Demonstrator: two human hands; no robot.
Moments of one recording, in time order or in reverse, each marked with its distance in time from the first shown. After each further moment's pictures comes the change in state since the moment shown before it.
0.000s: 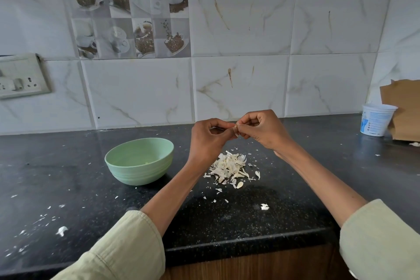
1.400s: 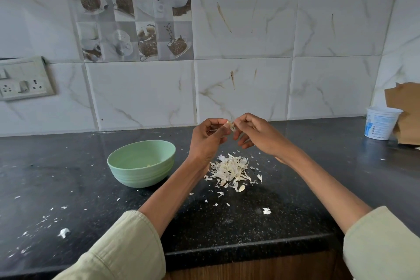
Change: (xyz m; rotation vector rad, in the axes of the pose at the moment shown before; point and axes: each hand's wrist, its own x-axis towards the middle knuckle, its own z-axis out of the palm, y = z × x) left_hand 0.012 -0.013 -0.002 -0.275 0.058 -0.197; right_hand -0.003 -0.005 0.007 0.025 -0.210 0.082
